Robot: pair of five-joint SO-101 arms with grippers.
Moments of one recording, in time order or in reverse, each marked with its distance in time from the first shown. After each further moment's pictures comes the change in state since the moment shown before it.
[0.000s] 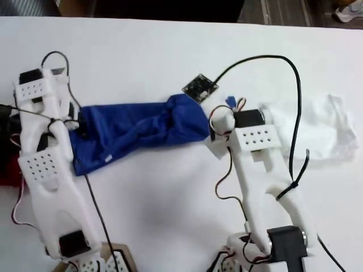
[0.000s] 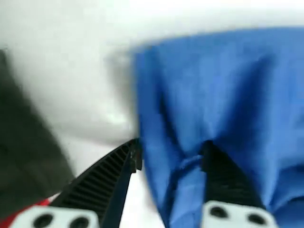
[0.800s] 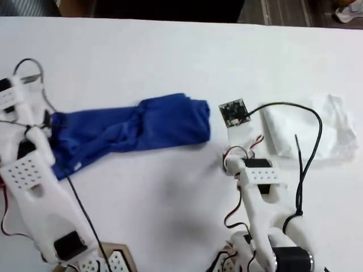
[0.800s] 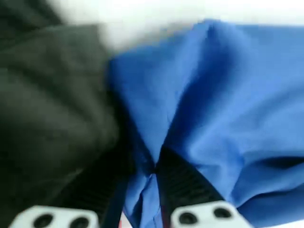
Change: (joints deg) left arm -14.1 -2.2 -0.3 0.7 -6.6; right arm 7.3 -10.0 37.2 -43.6 -16.8
